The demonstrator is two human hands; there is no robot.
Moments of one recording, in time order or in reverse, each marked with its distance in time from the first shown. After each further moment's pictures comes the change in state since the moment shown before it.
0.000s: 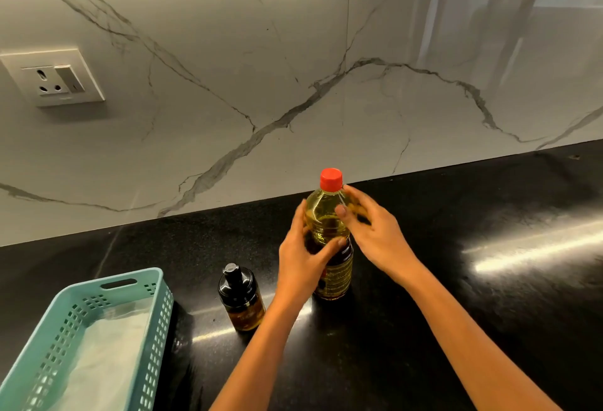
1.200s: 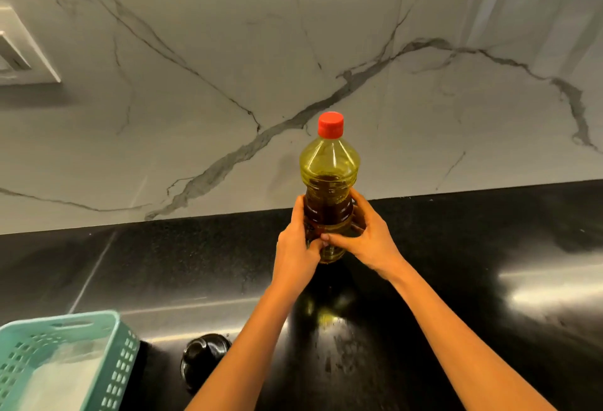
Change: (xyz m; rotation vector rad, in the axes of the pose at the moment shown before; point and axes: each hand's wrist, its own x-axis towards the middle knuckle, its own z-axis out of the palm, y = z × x) left_hand 0.129 -0.063 0.002 0.208 0.077 -0.144; right_hand 0.152 0.107 0.019 0.068 -0.129 0.023
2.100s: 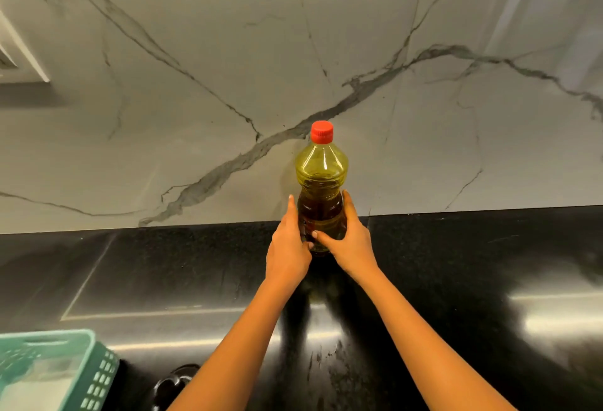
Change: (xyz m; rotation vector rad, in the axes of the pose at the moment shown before) left_hand 0.043 -0.014 0.003 0.291 0.022 -0.148; right_hand 0.044 0.024 0.029 -0.065 0.091 0.047
